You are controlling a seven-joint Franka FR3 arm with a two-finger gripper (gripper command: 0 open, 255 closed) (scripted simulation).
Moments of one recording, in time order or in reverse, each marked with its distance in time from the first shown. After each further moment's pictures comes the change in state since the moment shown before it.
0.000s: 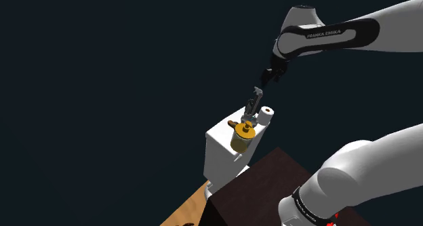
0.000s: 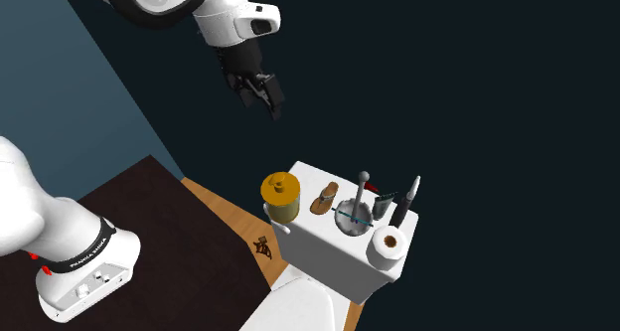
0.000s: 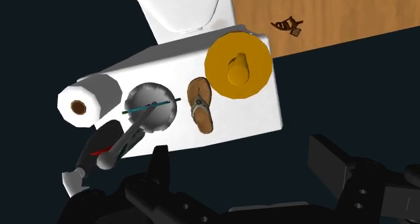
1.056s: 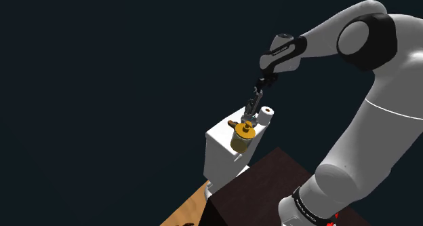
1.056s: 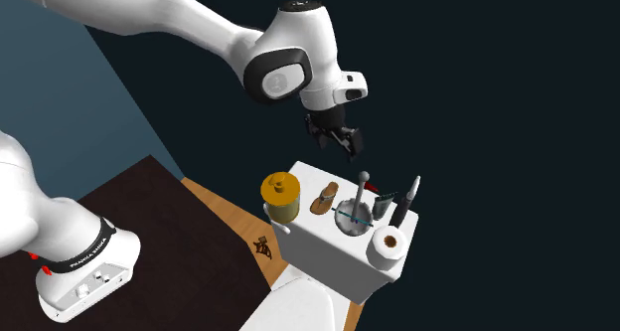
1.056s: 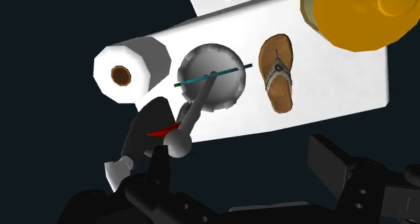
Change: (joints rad) arm -0.080 0.569 -0.124 0.266 0.126 0.366 -0.191
